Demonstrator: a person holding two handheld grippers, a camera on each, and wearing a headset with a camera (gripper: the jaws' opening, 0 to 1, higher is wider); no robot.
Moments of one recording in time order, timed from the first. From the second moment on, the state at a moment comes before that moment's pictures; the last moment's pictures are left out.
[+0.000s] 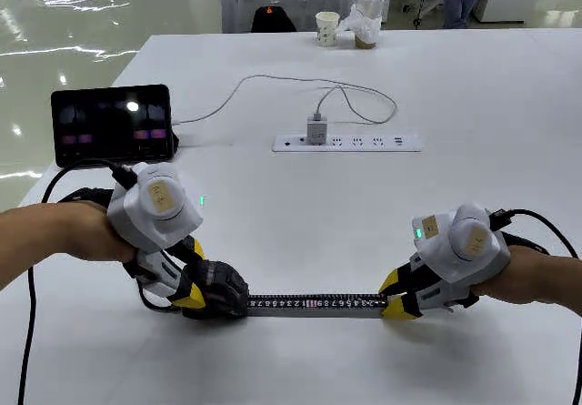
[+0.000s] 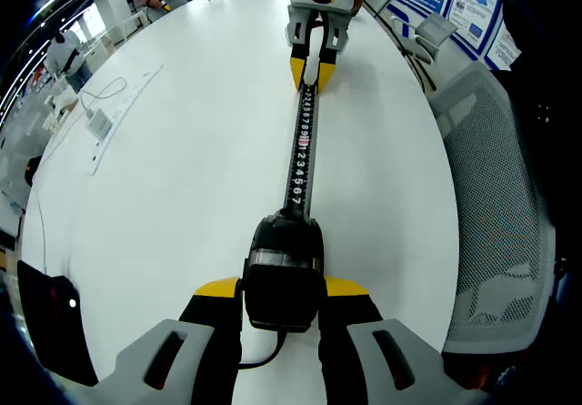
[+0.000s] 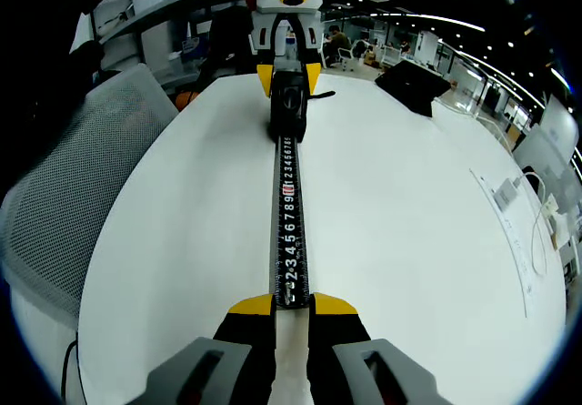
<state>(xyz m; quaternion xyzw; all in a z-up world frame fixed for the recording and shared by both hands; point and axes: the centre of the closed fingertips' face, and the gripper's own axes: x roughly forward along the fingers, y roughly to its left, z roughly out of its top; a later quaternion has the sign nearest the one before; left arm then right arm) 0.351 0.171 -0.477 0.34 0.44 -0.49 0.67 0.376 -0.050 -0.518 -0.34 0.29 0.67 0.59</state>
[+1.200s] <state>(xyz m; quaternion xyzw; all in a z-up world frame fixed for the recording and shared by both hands) 0.351 0.171 -0.477 0.34 0.45 -0.49 0.67 0.382 -0.089 -0.519 -0.37 0.31 0.65 0.58</state>
